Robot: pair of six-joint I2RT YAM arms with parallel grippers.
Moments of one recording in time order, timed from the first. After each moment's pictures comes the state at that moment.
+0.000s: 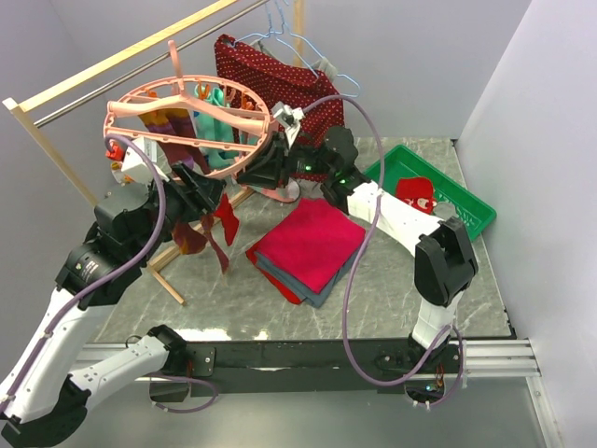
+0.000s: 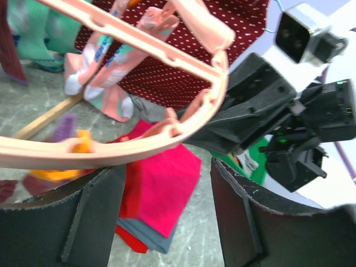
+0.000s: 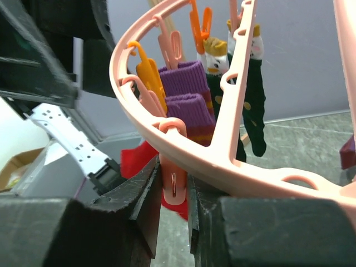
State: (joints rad) left arm -0.59 0.85 1.32 -0.63 -0.27 -0.67; right arm 0.65 1.80 1.50 0.65 -1.01 0.58
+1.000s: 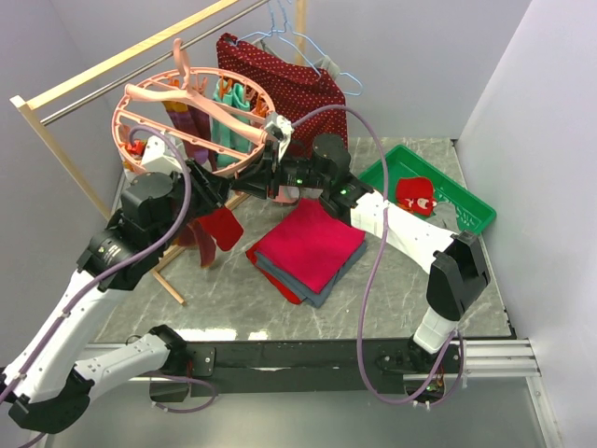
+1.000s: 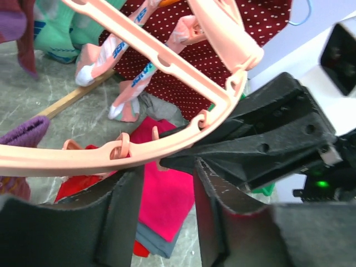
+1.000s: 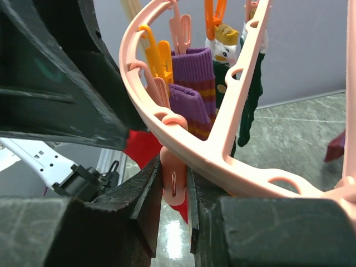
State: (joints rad) left arm -0.62 0.93 1.32 -0.61 -0.31 -0.69; right arm 0.74 1.69 1.45 0.38 -0.77 0.31
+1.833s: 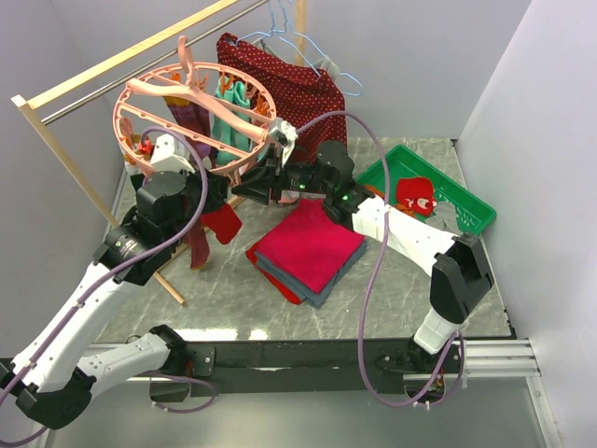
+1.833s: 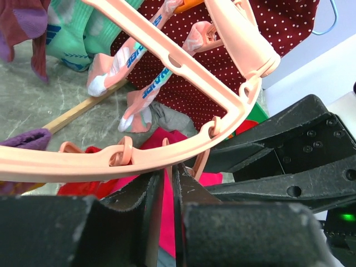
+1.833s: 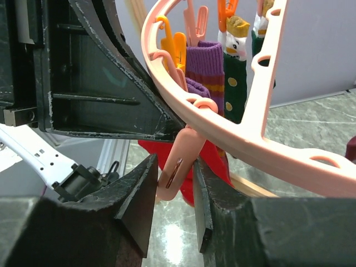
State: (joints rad) left arm -0.62 0.96 1.24 -0.50 -0.37 -0.67; right arm 0.74 1.67 1.38 0.46 -0.76 0.33
